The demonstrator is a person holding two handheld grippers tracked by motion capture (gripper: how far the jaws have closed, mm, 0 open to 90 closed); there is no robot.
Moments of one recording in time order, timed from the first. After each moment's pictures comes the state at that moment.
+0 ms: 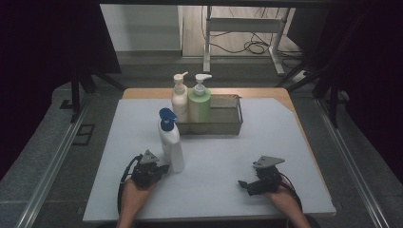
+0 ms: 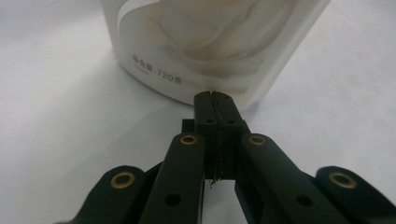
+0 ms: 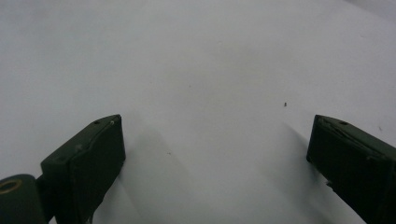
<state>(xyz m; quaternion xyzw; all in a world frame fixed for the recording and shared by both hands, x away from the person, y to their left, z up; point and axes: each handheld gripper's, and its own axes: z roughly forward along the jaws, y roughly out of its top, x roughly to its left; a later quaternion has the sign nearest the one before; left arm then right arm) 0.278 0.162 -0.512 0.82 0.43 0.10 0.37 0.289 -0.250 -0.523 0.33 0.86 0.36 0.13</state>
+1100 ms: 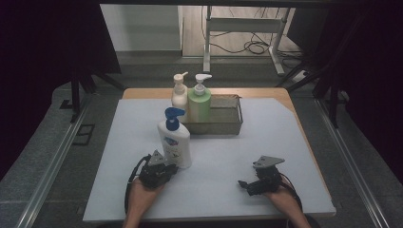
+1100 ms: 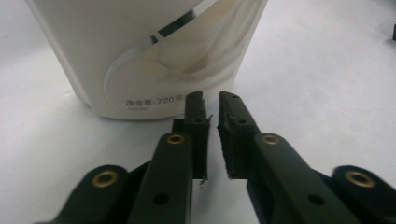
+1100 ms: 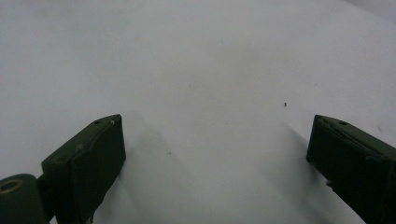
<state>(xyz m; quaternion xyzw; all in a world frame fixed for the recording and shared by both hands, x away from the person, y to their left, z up) 0.275 0.141 -0.507 0.82 0.40 0.11 0.39 0.289 -0.249 -0.522 0.33 0.86 0.36 0.14</state>
